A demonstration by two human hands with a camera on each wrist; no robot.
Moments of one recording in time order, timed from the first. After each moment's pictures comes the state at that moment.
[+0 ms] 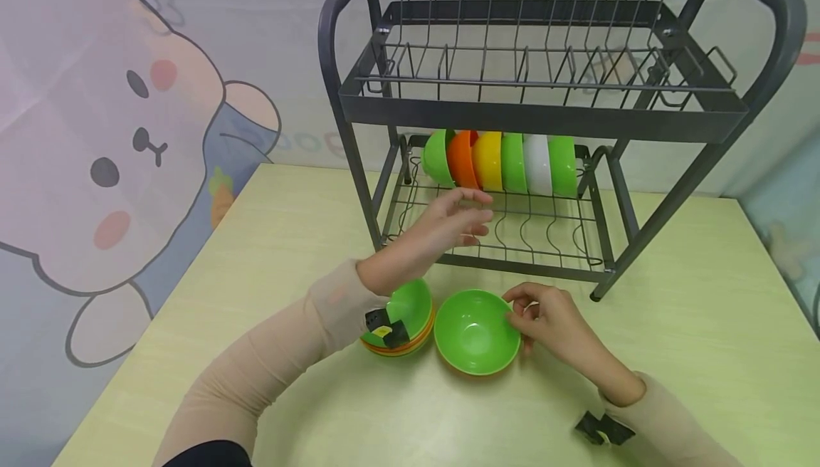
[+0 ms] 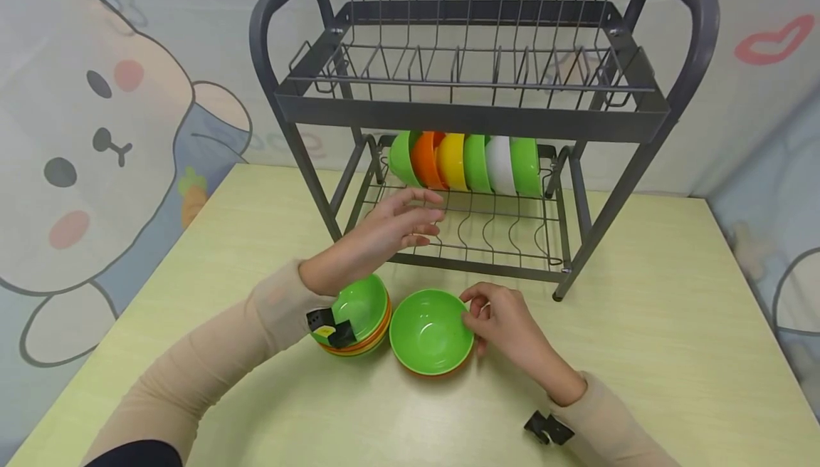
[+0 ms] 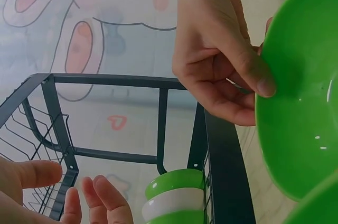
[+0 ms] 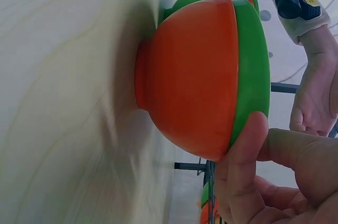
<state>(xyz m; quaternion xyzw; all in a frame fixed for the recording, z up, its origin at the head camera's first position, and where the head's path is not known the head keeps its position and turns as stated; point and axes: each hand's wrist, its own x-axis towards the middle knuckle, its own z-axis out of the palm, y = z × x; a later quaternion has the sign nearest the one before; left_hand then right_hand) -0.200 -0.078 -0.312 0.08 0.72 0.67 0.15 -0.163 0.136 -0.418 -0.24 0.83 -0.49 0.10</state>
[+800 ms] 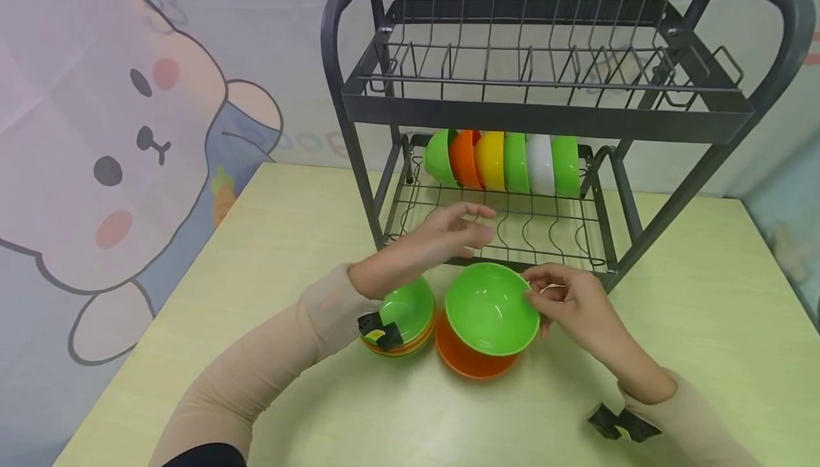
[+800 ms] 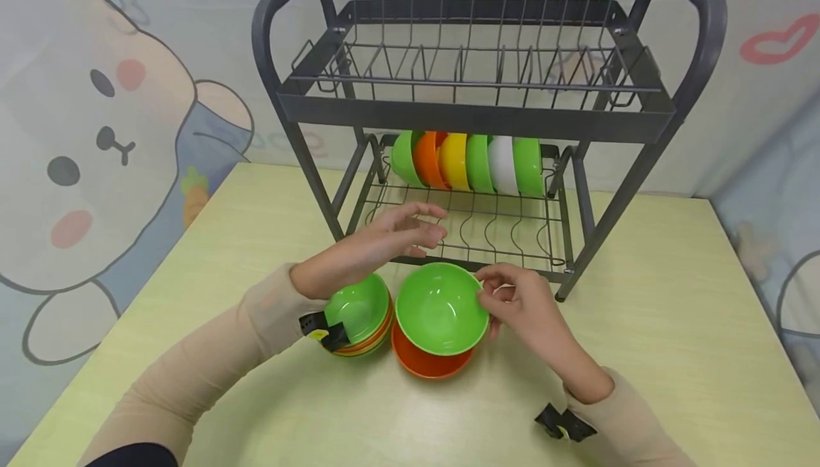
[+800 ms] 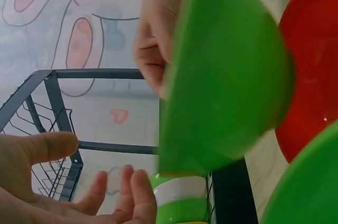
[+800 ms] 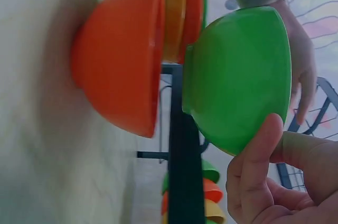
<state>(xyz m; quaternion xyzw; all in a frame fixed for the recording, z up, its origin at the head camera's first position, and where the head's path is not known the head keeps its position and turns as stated) -0.193 -0.090 -0.313 0.12 0.77 0.59 0.21 -0.163 0.150 -0.386 -0.21 0.80 -0.55 0.08</state>
